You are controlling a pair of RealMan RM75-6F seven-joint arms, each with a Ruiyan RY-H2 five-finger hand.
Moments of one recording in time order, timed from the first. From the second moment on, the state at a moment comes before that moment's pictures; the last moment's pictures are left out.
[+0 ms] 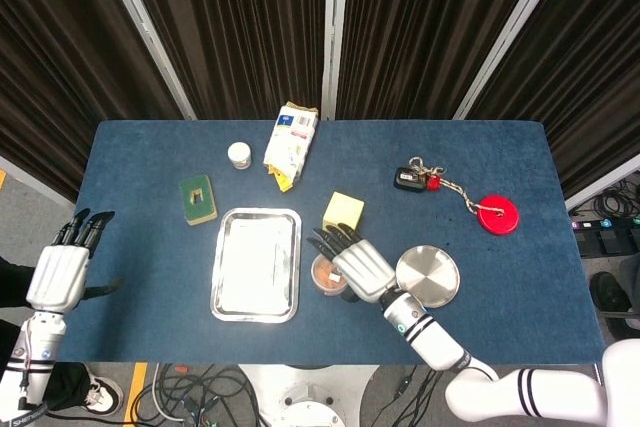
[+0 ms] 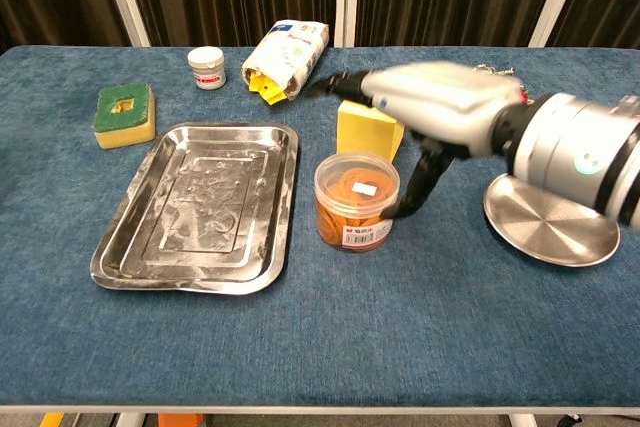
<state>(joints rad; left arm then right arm) -0.23 -1.21 -0.04 -1.59 1.45 1.44 0.05 0.72 -1.54 0.16 -1.76 -1.22 0.97 -0.53</state>
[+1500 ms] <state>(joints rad) -0.23 -1.24 -0.04 -1.48 1.45 1.35 -0.05 0.93 -1.82 0.31 -1.12 -0.99 0.91 -0.31</state>
